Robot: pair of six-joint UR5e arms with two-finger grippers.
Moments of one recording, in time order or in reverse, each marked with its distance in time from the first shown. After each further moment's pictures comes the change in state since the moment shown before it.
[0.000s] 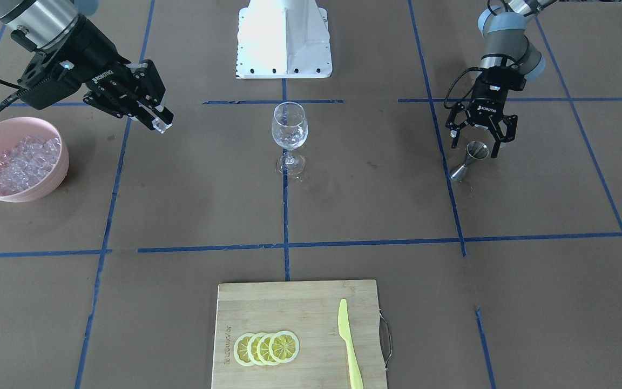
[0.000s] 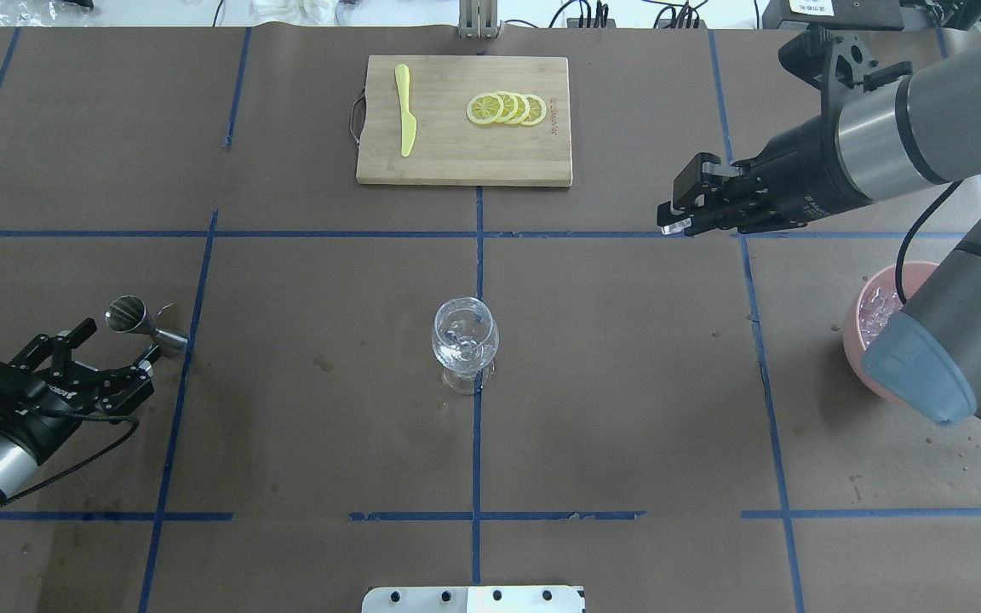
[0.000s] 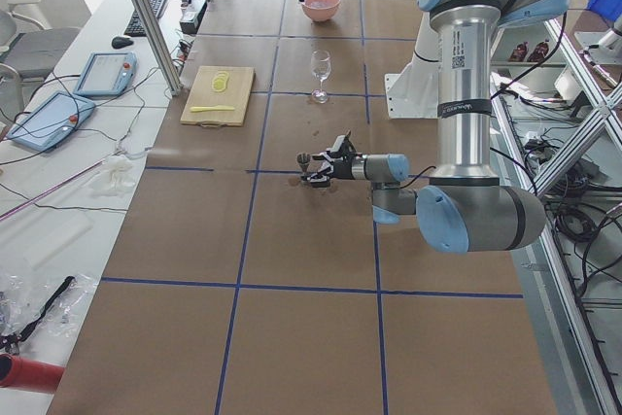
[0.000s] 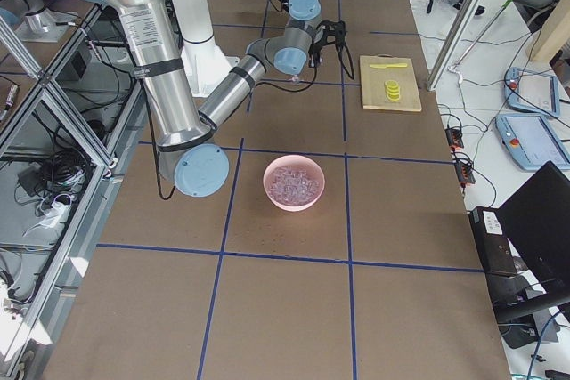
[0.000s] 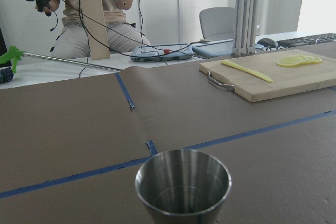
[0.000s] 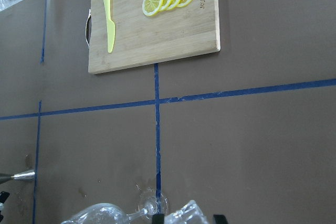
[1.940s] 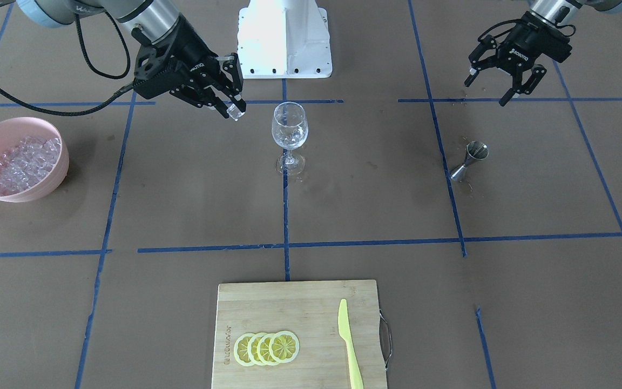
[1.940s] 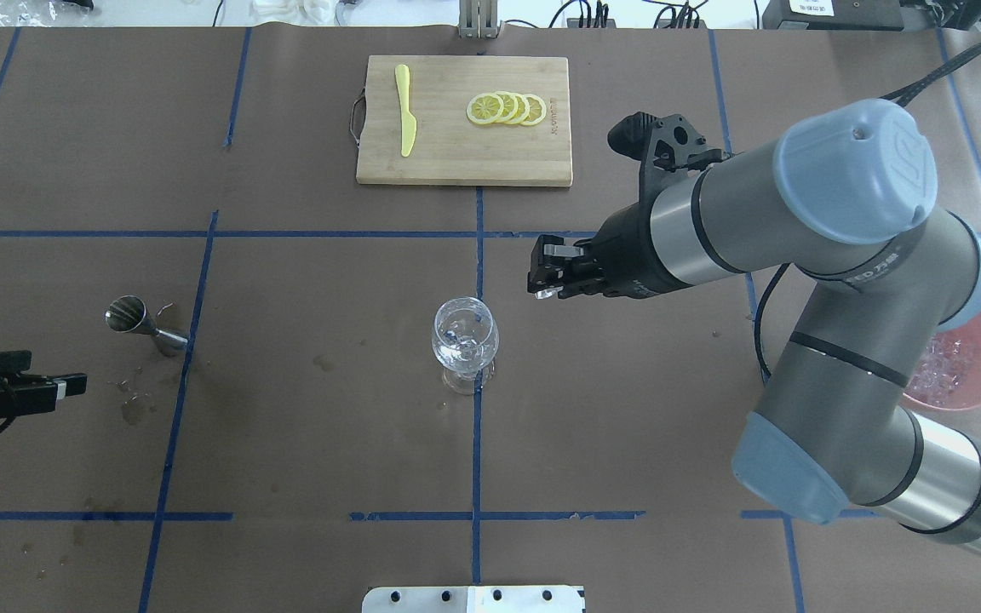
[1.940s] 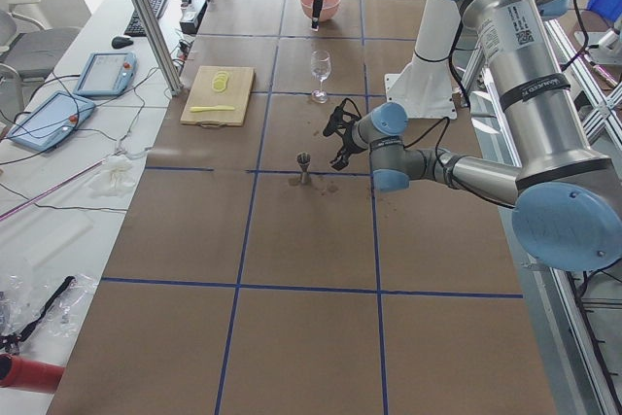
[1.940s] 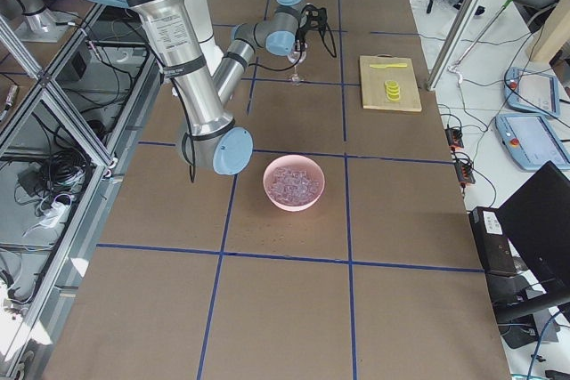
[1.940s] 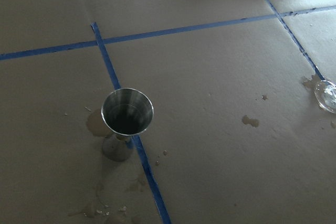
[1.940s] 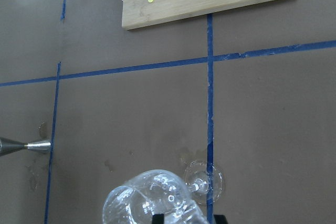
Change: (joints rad) left arm -0.463 0.192 -0.469 0.507 -1.048 -0.177; right arm -0.255 0.174 -0.030 -0.102 -0.220 0.049
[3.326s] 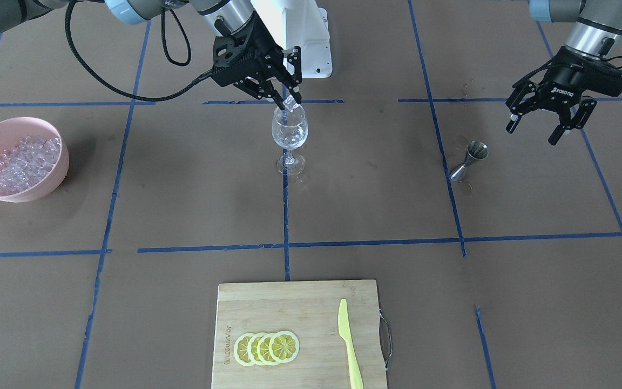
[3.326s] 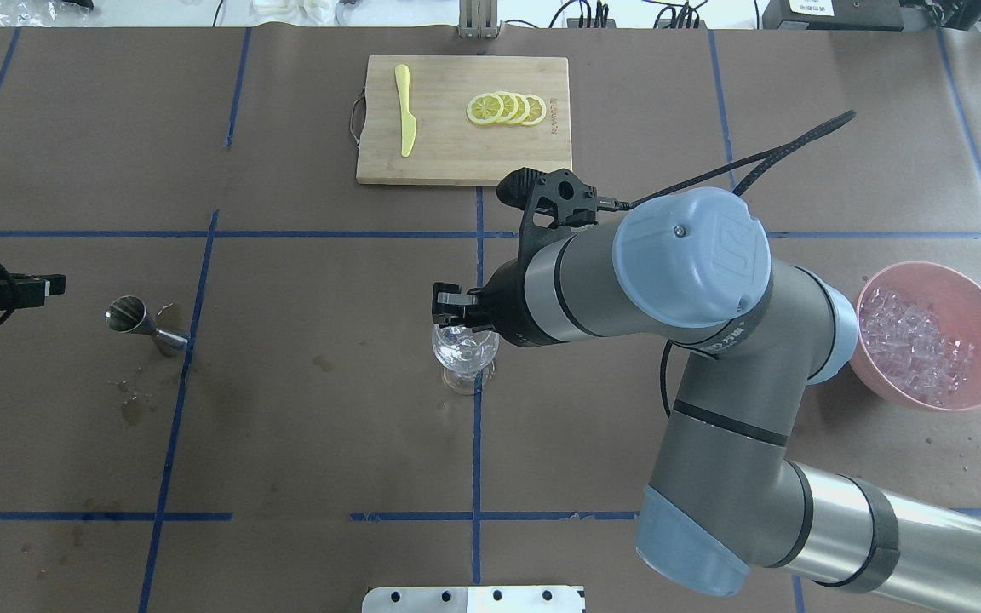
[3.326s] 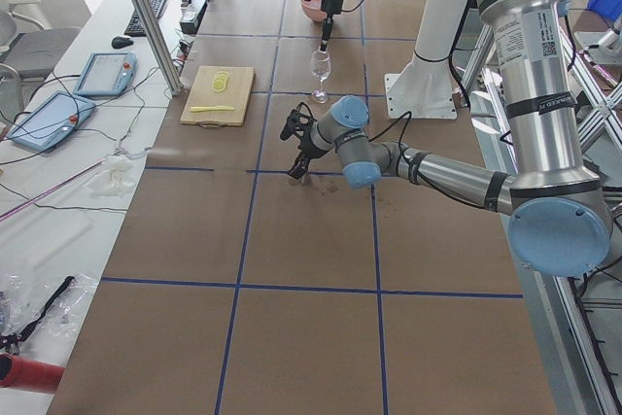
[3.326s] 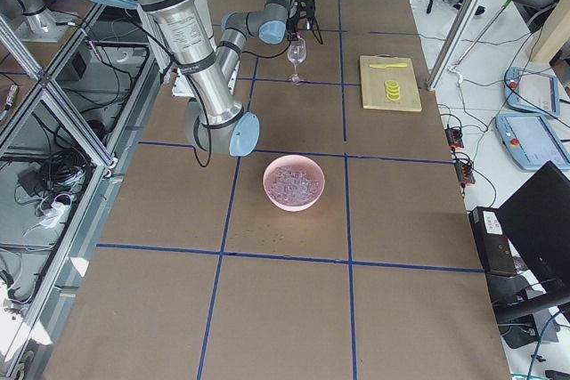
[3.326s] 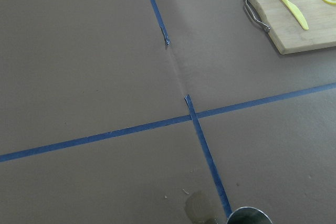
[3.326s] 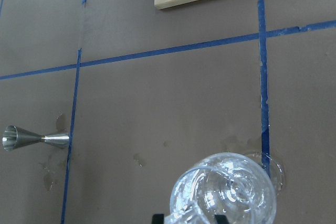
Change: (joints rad) left arm -0.200 -0.152 0.098 0.169 -0.040 0.113; right arm -0.136 0.126 -0.076 -0.030 -0.161 0.040
